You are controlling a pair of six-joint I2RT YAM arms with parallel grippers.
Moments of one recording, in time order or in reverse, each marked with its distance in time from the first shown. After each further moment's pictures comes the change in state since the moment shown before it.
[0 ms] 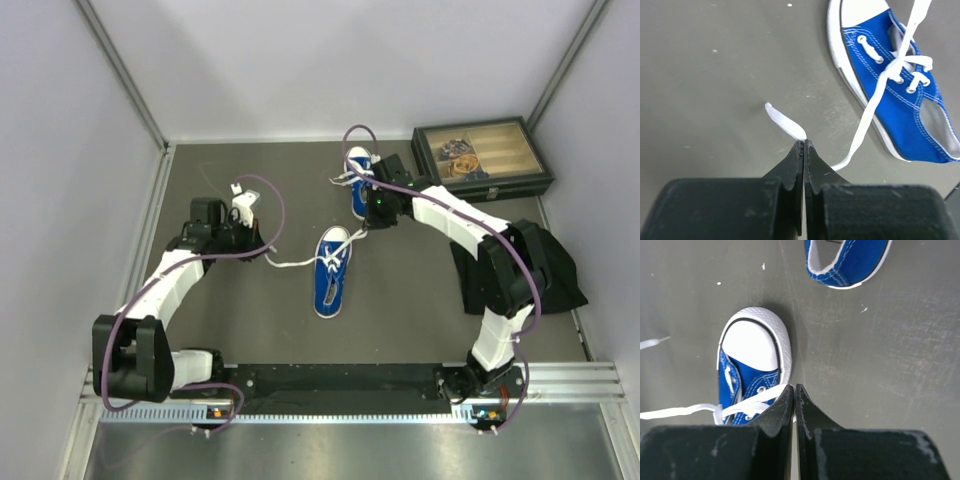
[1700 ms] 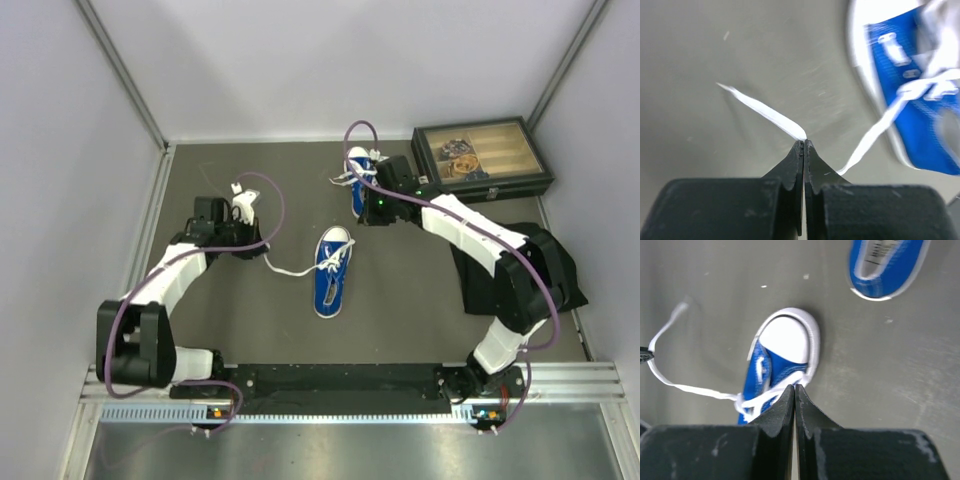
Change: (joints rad) left arm 0.001 0.097 0.026 -0.009 -0.076 -0.041; right arm 0.028 -0.133 -0.098 0.122 -0.019 -0.039
